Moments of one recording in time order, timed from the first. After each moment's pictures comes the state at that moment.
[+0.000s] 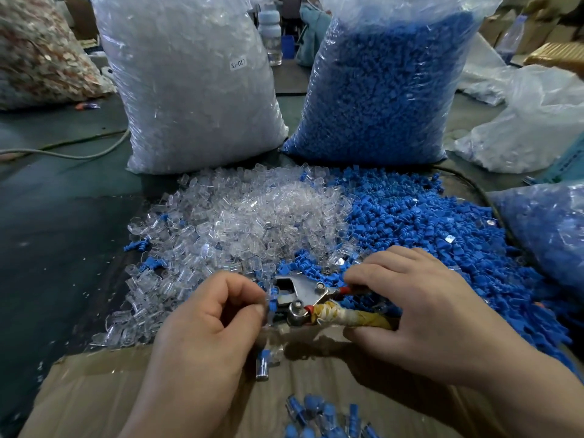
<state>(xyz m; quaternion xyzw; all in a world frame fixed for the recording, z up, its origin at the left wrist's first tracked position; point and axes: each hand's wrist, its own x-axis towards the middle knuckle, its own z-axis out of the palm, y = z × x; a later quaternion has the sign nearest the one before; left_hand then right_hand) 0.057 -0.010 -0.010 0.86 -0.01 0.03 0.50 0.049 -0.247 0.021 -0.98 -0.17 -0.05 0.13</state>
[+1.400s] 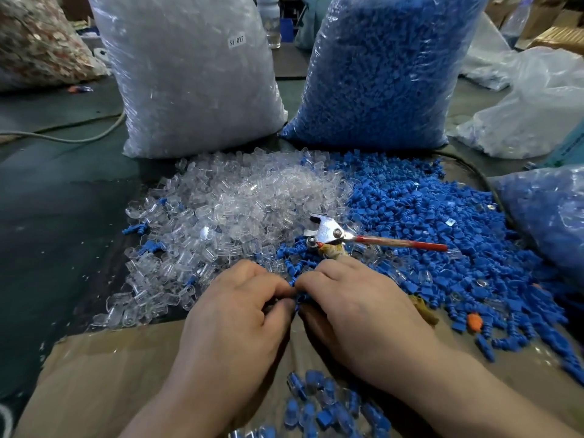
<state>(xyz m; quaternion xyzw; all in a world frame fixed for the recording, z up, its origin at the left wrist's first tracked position) 0.065 -0.018 -0.026 0.93 -0.16 0.05 0.33 0.052 -0.190 -0.002 -0.97 -0.20 -0.03 0.12</state>
